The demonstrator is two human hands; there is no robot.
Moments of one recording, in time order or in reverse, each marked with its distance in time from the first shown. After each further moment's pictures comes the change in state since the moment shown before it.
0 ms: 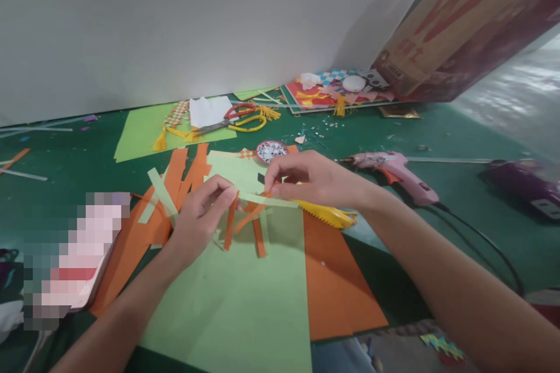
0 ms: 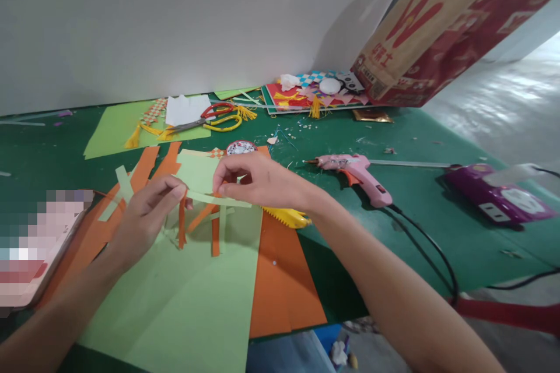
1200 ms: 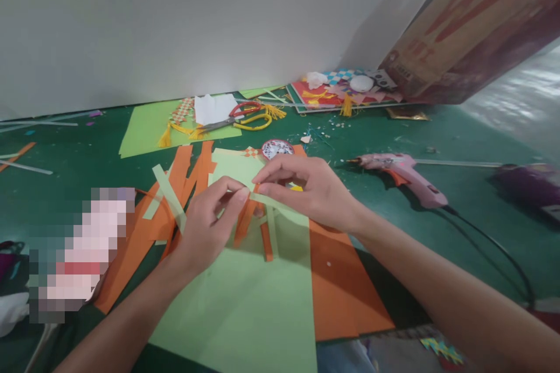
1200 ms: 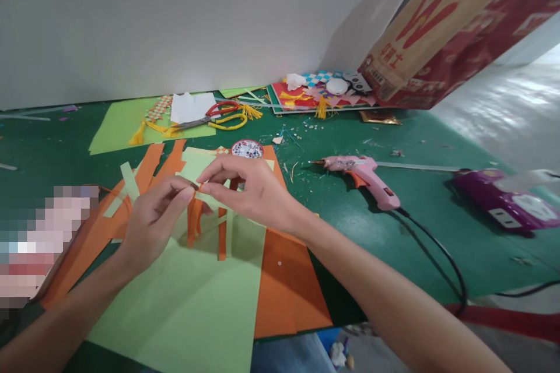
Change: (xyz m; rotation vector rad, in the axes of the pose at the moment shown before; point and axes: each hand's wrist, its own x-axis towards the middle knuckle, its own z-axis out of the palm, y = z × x) left_hand -0.008 -0.002 0.007 0.142 0.021 0.075; right_hand 0.000 -0.004 0.035 0.076 0.269 -0.071
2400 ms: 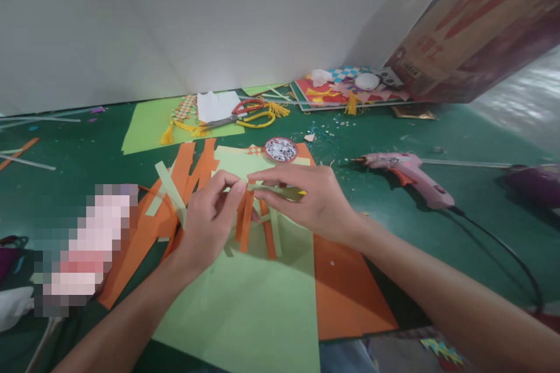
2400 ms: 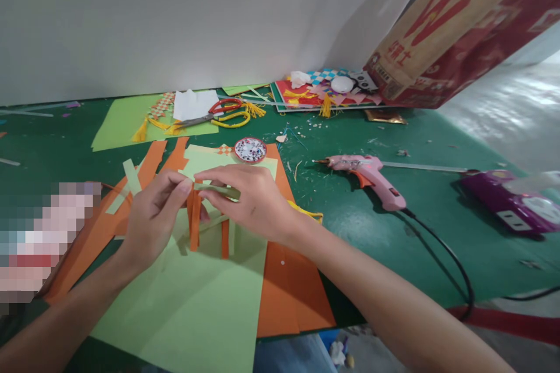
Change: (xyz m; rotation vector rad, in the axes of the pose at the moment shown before) left_hand -0.002 -0.002 0.002 0.044 0.124 -0.023; right_hand -0.006 0.007 0.014 -0.385 0.145 -0.255
